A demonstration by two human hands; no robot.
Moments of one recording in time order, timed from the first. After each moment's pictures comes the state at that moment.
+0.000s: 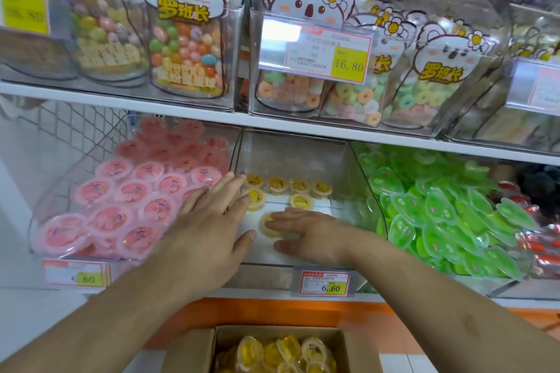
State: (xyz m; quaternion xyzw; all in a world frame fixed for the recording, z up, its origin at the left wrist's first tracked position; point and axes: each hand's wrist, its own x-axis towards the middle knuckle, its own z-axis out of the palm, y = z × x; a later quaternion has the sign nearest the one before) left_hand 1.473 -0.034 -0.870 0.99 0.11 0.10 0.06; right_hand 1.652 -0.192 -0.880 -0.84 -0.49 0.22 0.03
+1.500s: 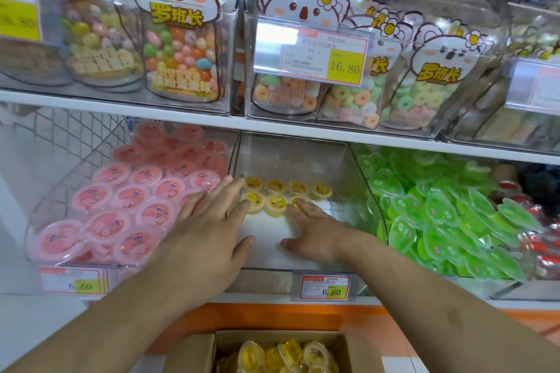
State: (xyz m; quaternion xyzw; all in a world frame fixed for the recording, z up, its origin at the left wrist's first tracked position) left_hand 1.474 -0.032 -0.876 0.99 0.11 0.11 0.04; right_hand 1.669 -0.190 -0.898 -0.89 -0.39 0.23 0.01
